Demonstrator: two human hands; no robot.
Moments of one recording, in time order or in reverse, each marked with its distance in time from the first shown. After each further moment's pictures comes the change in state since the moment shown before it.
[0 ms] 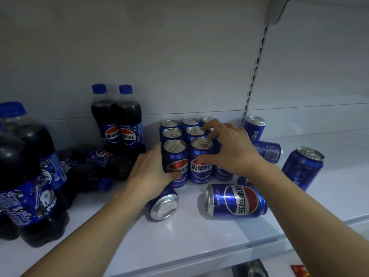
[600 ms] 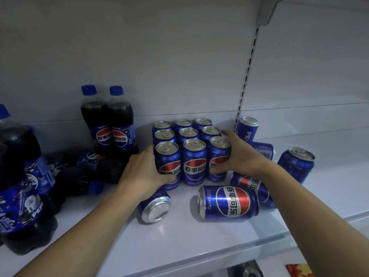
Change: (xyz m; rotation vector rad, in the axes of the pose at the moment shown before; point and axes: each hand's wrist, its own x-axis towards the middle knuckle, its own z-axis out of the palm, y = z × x) left_hand 0.002 0.005 0.001 0.027 -0.018 -0.056; right_hand -0.008 0.053 -0.002 0.377 -0.247 0.275
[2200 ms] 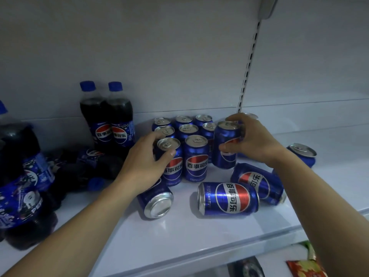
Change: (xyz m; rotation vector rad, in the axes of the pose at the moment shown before) left_hand 0.008 -0.006 0.000 -0.211 0.112 0.167; right_hand 0.001 -0.002 -0.027 0.074 0.189 -0.098
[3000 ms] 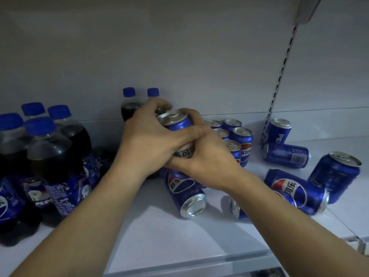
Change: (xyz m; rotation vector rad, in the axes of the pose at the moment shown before) left_hand -0.015 0.052 -0.090 -0.168 0.237 -0.006; right_hand -0.046 -0.146 0.115 0.259 -0.078 -0.472
